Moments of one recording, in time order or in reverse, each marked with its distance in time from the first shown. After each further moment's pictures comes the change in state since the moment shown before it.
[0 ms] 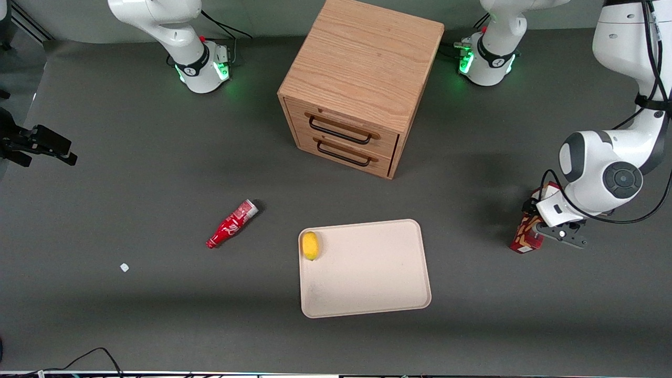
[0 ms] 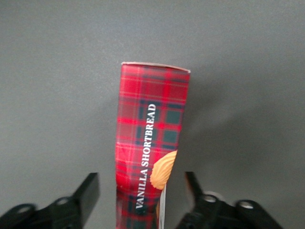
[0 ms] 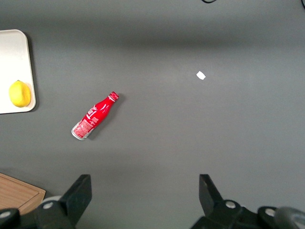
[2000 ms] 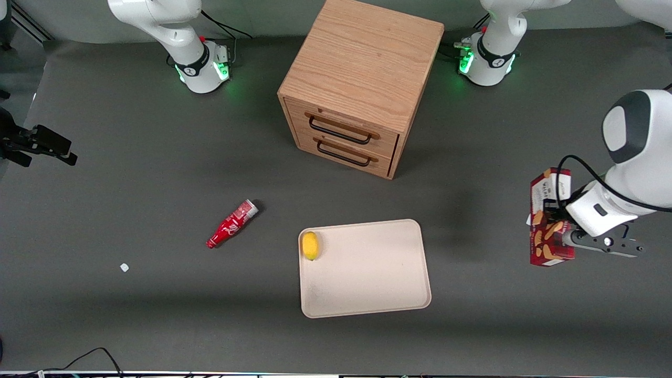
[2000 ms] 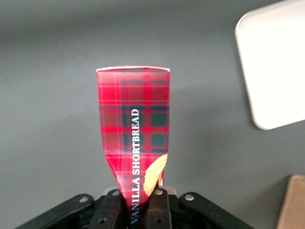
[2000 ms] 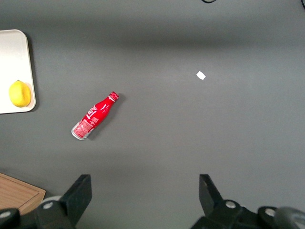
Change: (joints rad) arm -0.035 -0.087 -0.143 0.494 -0.083 -0.570 -0.339
